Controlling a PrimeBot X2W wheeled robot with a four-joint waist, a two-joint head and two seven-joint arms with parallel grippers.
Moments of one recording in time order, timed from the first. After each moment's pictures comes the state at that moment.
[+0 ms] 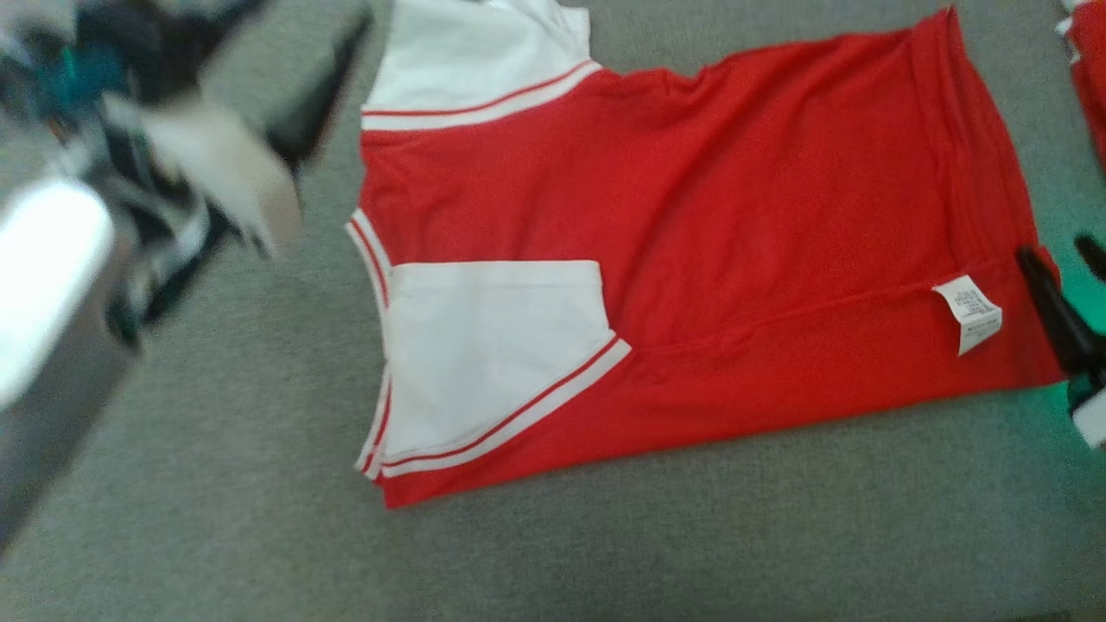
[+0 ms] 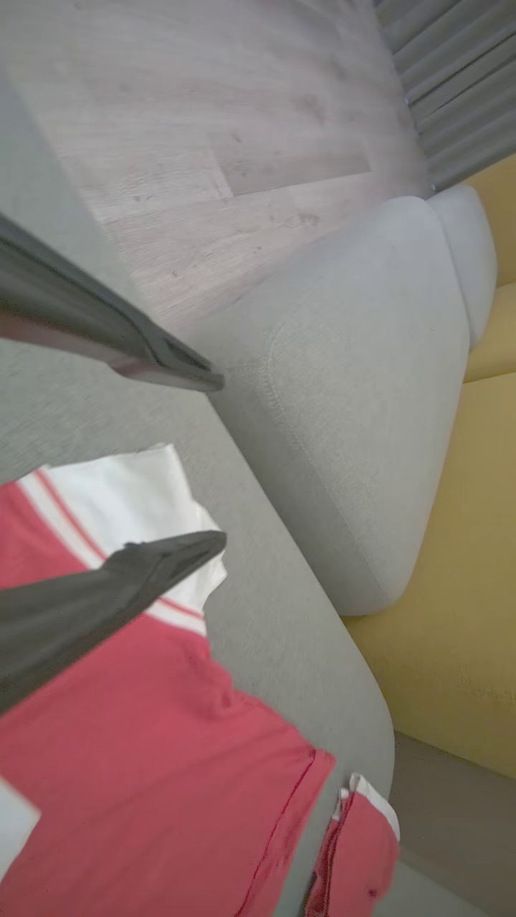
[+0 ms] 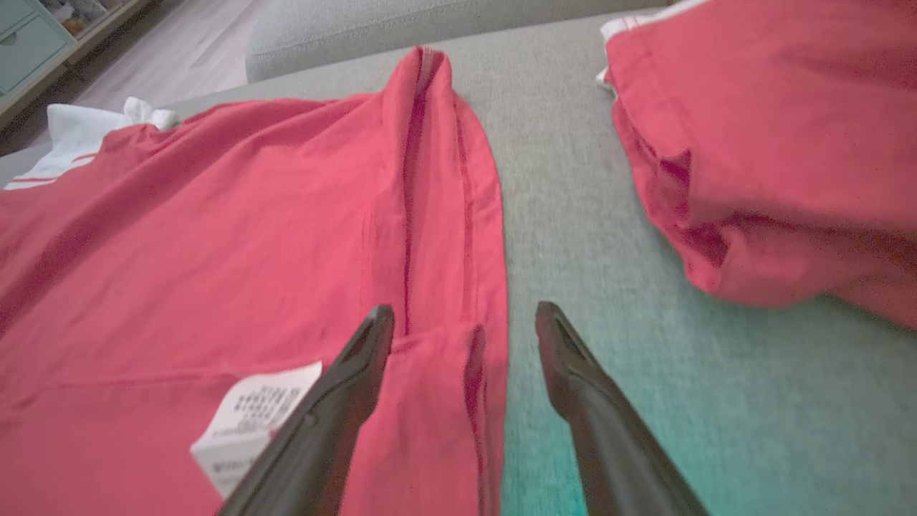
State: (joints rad) left arm -0.84 0.62 -0.70 0.02 -0.67 0.00 0.28; right arm -0.29 -0.85 0.56 0.30 1.03 0.13 -0.16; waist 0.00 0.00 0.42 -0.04
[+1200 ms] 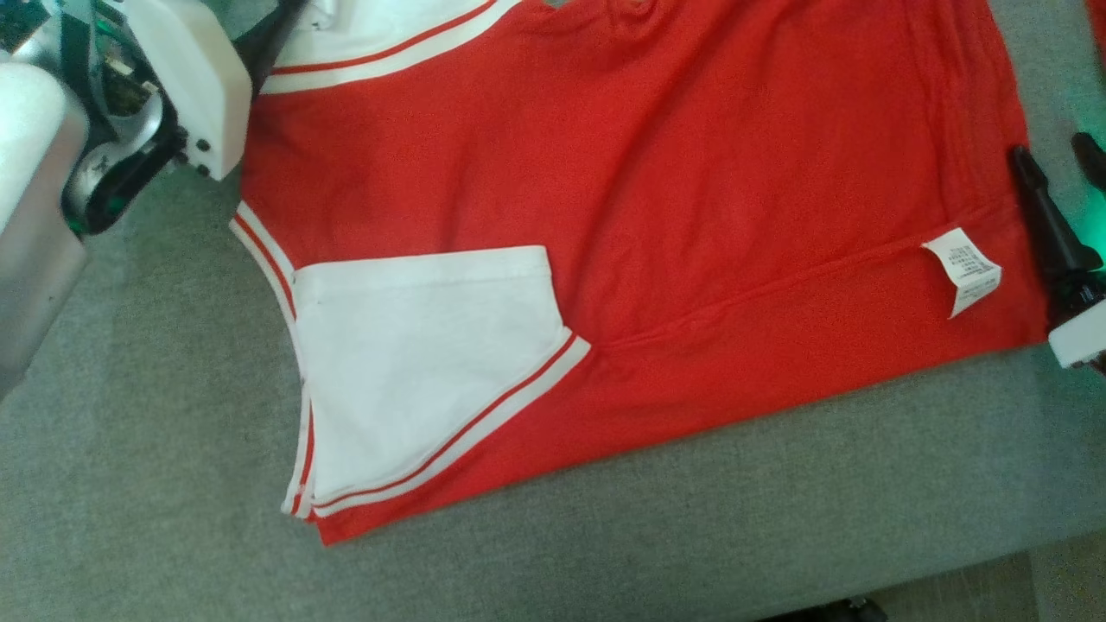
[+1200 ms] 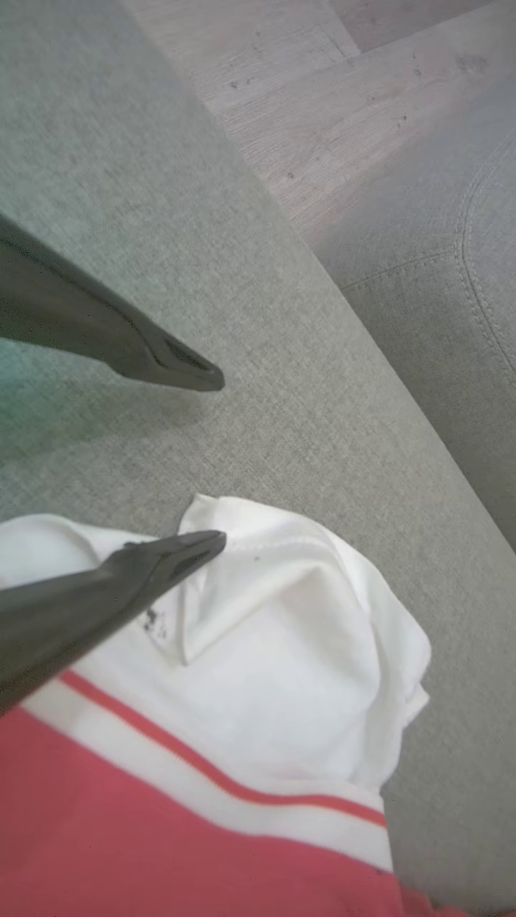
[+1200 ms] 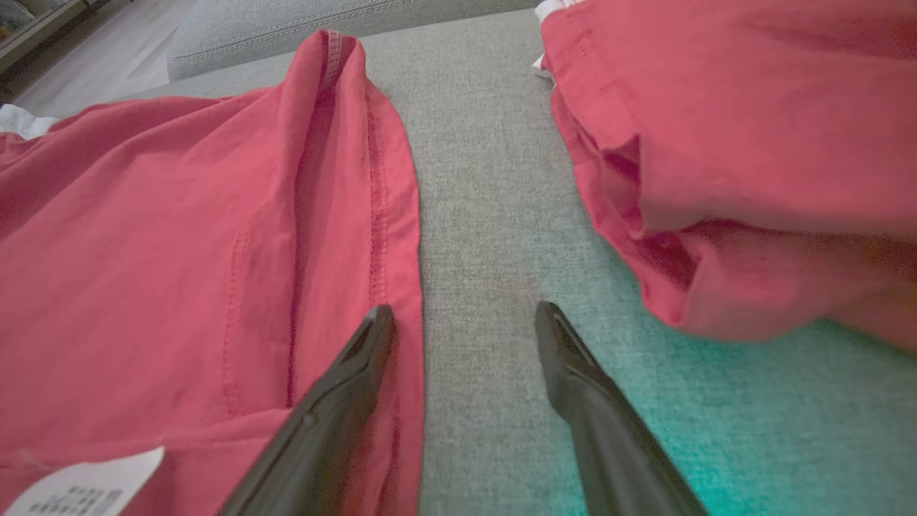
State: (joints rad) left arm -1.17 0.62 -0.94 0.40 -0.76 -0.13 0.41; right arm -0.46 -0.76 0.53 0.33 0.95 0.13 -0.19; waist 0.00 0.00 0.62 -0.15
